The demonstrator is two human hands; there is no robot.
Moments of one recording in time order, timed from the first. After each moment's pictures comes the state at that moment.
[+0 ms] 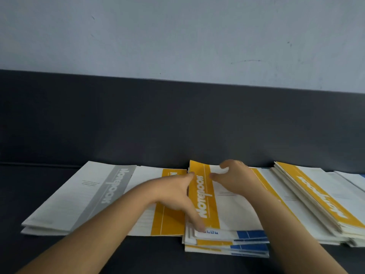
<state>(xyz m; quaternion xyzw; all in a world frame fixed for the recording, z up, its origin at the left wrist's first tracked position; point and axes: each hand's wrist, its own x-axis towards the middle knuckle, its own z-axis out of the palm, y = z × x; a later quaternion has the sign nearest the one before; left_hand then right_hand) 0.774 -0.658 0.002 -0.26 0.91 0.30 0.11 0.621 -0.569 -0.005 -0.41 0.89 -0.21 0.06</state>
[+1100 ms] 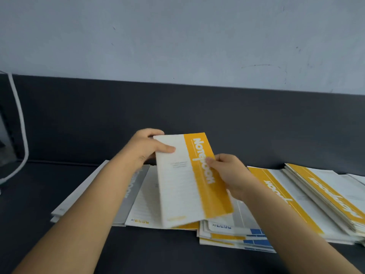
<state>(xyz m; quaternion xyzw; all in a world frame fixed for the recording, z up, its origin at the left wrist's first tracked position) 0.819 -0.731 0.029 -0.37 0.67 0.55 -0.34 0.667 -0.580 0.007 -0.35 0.72 -0.53 0.30</state>
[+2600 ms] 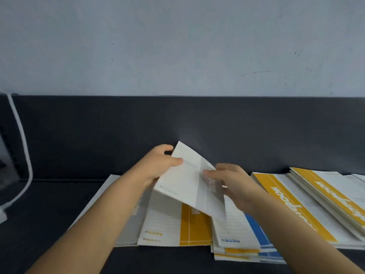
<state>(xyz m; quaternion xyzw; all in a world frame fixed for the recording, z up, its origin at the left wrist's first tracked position) 0.815 -0.718 0.039 -0.36 0.73 0.52 -0.26 0.673 -0.586 0.006 -0.34 0.67 -0.56 0.34</state>
